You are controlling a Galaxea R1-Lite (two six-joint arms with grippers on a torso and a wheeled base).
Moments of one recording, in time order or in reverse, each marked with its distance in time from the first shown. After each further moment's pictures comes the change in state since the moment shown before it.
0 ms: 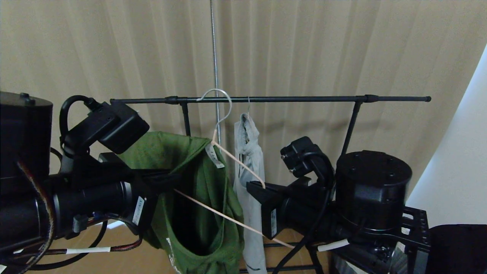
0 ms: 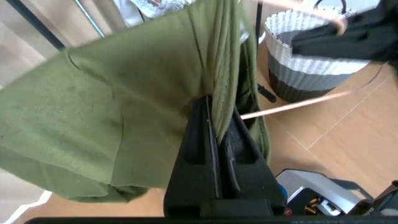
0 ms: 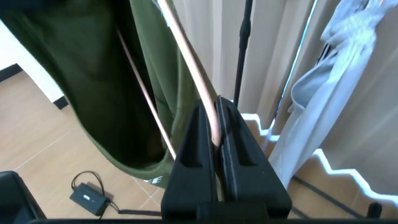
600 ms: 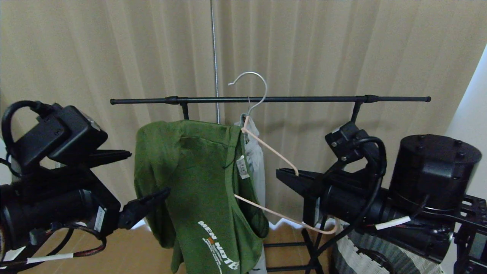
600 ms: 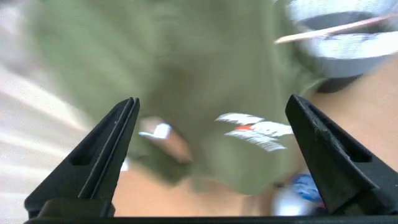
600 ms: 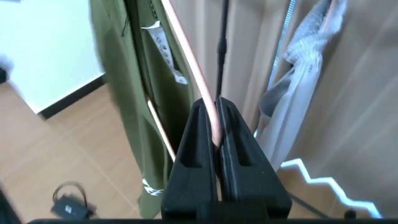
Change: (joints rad) left arm 0.122 -0.122 0.115 -0.101 -0.009 0.216; right arm -0.160 -0.150 0.107 -0.001 0.178 -0.114
